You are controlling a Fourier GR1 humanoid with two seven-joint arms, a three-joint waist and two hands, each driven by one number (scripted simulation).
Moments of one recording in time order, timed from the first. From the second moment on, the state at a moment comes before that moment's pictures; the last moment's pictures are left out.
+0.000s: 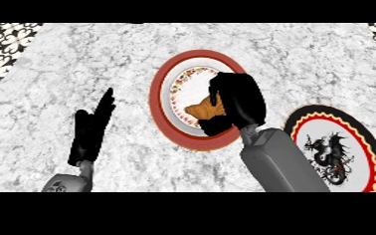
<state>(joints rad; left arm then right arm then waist) -0.07 0.16 -0.14 -1.45 -0.02 0.18 0.22 -0.49 -0.07 0.40 -1.48 0.99 0.11 0.50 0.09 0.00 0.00</state>
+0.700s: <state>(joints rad) -0.09 0.14 -0.13 -1.42 -0.04 0.21 0.22 -0.92 -0.01 0.66 -1.34 1.08 -0.17 1.11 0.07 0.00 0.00</state>
